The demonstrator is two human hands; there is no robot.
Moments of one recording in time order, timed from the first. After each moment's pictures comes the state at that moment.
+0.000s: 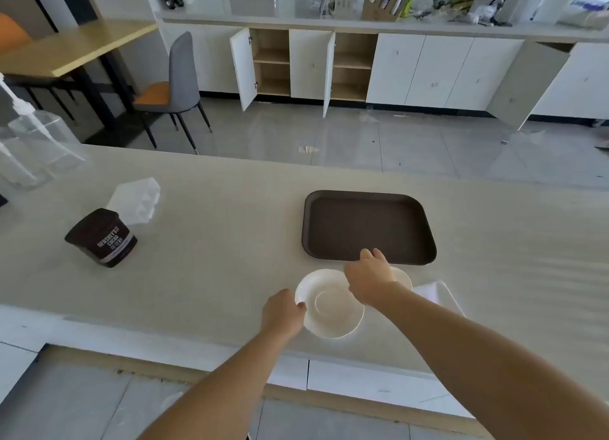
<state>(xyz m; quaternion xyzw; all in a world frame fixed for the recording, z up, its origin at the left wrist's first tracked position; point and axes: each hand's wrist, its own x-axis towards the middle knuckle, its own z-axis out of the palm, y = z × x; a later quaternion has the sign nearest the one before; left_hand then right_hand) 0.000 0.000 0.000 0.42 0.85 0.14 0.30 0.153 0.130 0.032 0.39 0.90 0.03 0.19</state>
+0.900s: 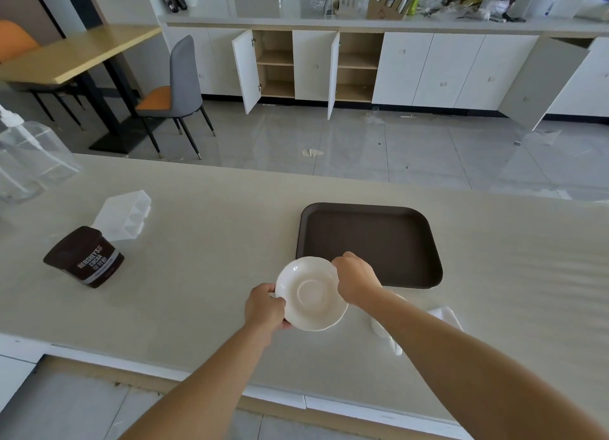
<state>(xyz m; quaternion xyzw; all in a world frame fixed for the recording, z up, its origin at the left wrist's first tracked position) -0.023 0.051 0.017 0.15 0.80 0.41 0.41 0.123 0.181 0.024 0.47 0.86 -0.19 0.03</state>
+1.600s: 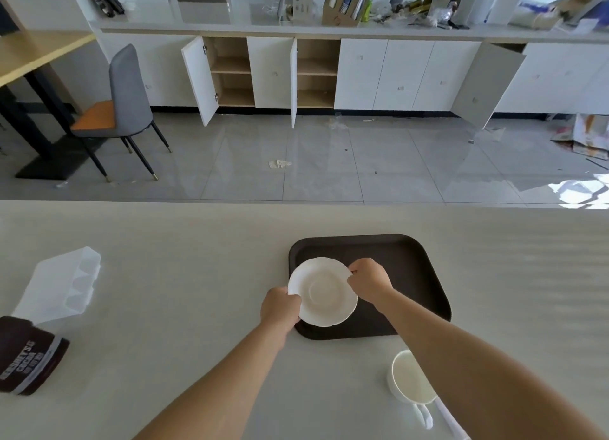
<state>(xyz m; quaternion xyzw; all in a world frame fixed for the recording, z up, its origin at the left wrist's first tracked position) -0.066 0.184 0.016 0.23 0.76 0.36 0.50 0.098 0.293 0.013 0.66 0.67 -0.34 -0.04</state>
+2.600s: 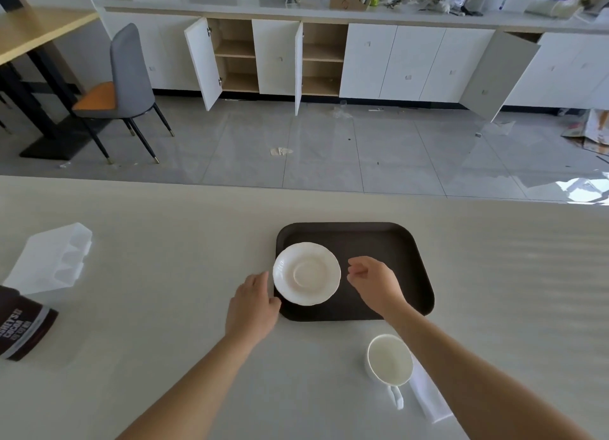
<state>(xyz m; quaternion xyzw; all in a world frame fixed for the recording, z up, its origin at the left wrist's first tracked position) -0.068 0.146 -0.001 0.50 0.82 0.16 0.24 0.156 0.257 0.016 0.61 0.67 -0.39 -0.17</state>
